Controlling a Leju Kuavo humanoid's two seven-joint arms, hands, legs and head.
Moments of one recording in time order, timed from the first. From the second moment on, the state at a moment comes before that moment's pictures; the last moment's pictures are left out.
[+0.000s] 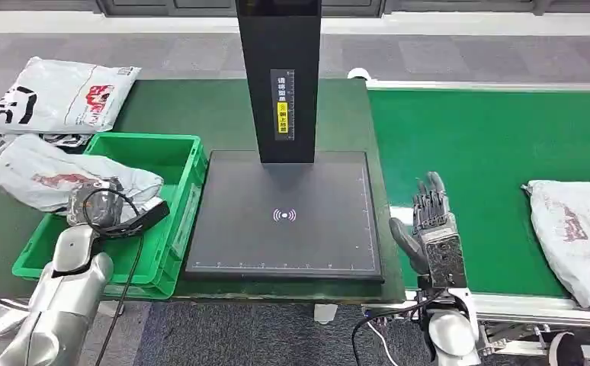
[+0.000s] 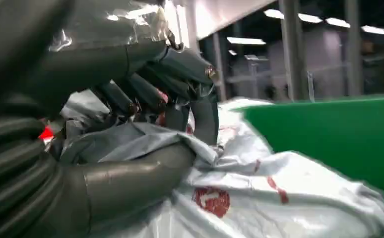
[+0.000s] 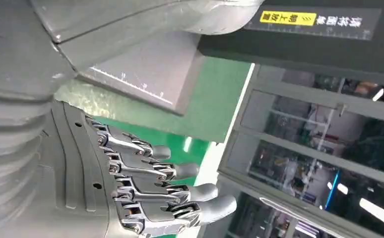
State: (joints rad) left arm -0.52 0.13 0.36 -0.72 -1.48 0.37 -0.16; right arm -0.05 0.15 0.14 -1.46 0.26 -0.24 -0.42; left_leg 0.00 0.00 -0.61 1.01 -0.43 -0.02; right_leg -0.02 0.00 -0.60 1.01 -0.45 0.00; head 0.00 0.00
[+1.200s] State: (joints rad) left arm -0.78 -0.08 0.29 -0.70 -0.43 0.58 -0.48; right arm -0.12 0.21 0.08 -1.43 0.27 -0.29 -0.39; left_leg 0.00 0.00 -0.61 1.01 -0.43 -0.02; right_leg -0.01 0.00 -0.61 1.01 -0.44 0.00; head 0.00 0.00
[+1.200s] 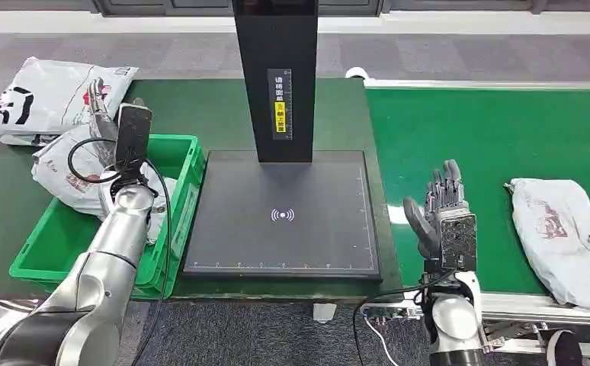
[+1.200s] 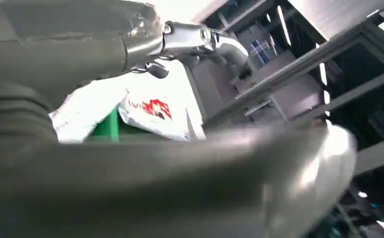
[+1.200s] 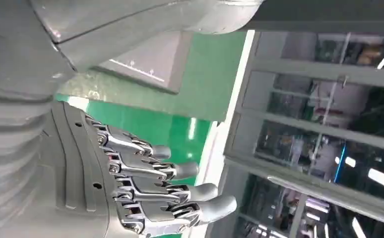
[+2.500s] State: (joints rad) left arm -0.62 -0.27 -0.21 -0.58 -0.10 0.08 -0.55; right arm -0.34 0.01 -0.31 -0.70 1.19 -0.70 0.03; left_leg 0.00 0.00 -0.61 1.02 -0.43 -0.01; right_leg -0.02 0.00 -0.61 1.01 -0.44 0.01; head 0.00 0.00
